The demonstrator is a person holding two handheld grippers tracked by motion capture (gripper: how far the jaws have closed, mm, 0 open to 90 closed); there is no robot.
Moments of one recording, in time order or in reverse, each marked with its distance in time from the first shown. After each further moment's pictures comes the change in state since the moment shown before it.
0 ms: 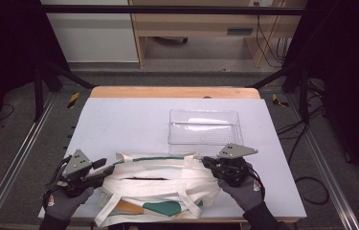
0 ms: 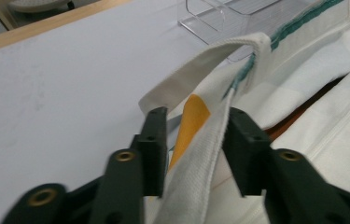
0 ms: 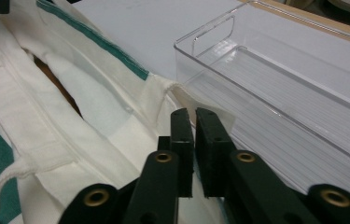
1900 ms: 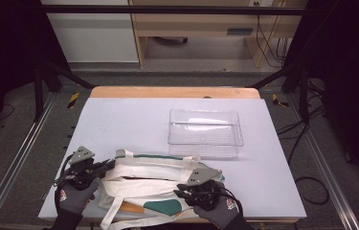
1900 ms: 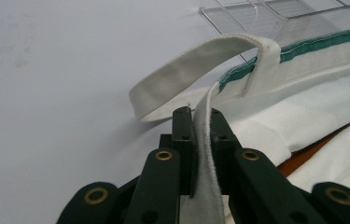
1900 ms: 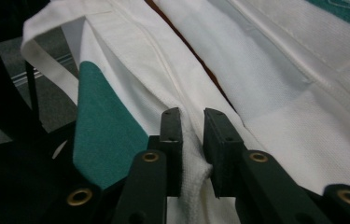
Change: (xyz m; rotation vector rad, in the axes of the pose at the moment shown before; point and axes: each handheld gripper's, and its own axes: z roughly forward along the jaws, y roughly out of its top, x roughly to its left) left arm 0.011 -0.008 0.029 0.016 0.003 -0.234; right arm 0.068 -0.024 0.041 0.104 0.236 -0.129
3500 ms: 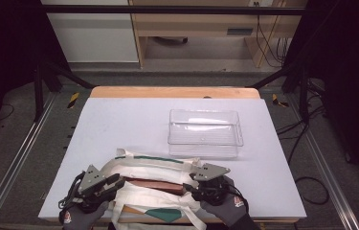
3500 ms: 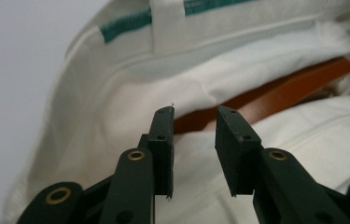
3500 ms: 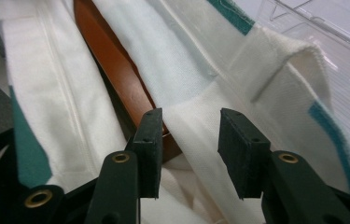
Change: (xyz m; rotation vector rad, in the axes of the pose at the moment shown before) left arm -0.050 -0.032 -0.013 -0.001 -0.009 0.156; right arm -0.016 -0.007 -0.010 0.002 -0.173 0.002
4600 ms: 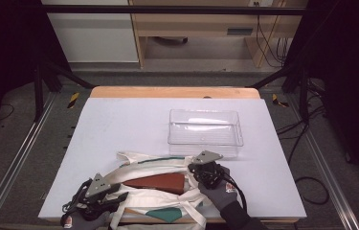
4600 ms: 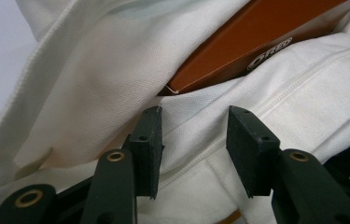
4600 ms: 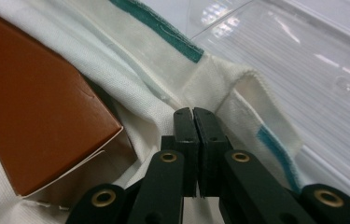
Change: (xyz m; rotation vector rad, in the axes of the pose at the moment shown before) left arm -0.002 -0.021 0.011 0.122 -0.060 0.033; right arm -0.033 0.001 0.040 0.045 -0.124 0.093
